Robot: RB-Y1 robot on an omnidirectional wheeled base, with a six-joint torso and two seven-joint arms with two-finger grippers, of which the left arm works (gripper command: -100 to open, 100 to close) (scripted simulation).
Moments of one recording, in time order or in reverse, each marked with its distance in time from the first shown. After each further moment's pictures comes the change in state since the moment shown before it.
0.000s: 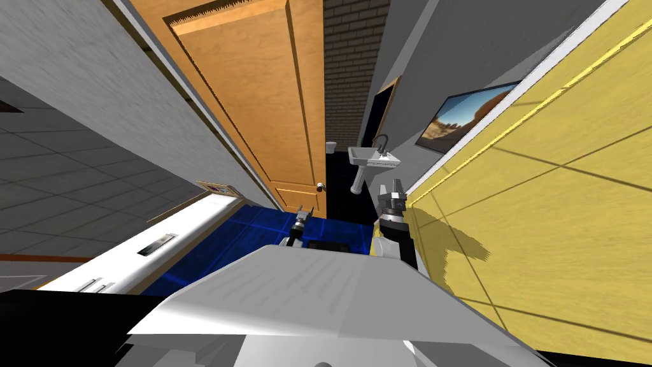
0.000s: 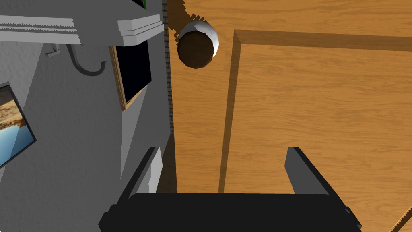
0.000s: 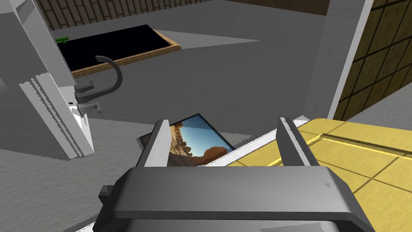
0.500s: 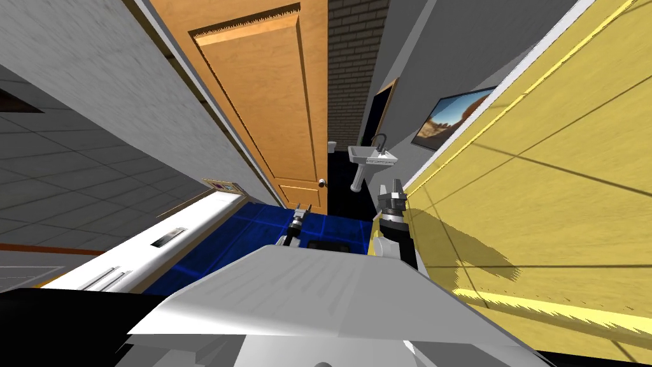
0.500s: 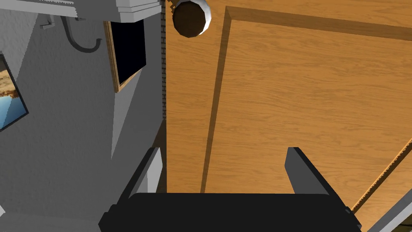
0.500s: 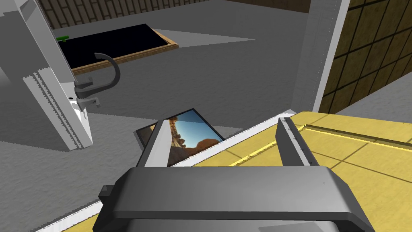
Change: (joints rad) arm 0.020 0.030 0.000 -0.085 0.014 0.017 0.098
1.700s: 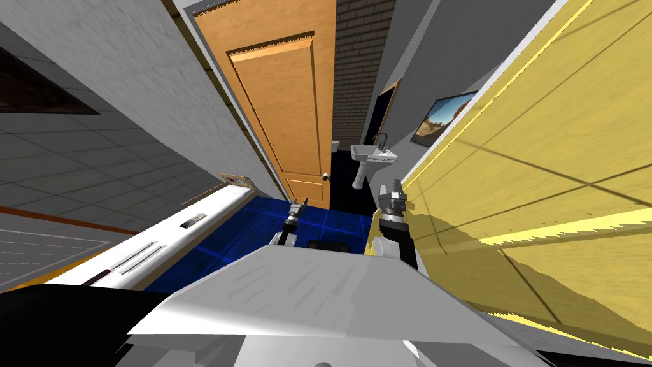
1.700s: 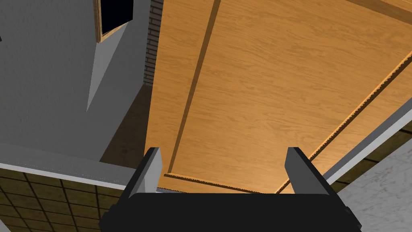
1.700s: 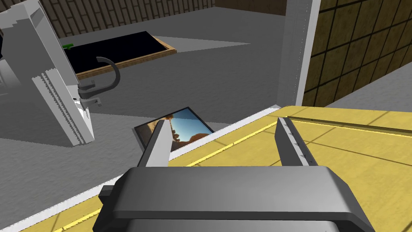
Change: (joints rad) arm 0.052 0.039 -0.005 -0.217 0.028 0.055 0.223
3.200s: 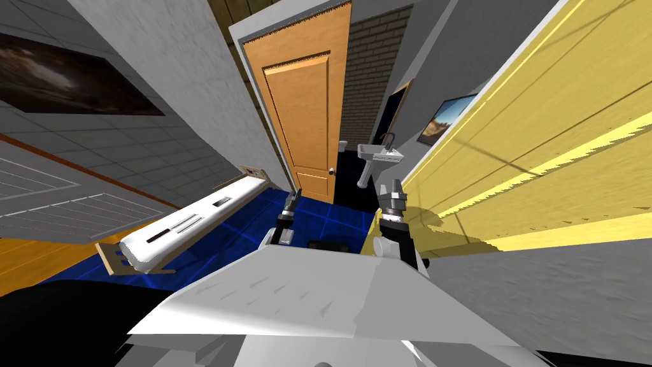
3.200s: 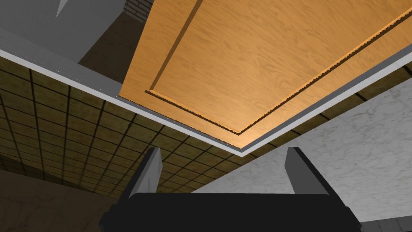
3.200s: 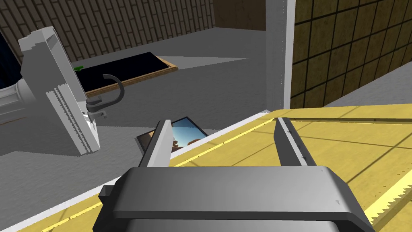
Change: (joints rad) arm 0.073 0.022 -0.006 -0.312 0.043 0.079 0.327
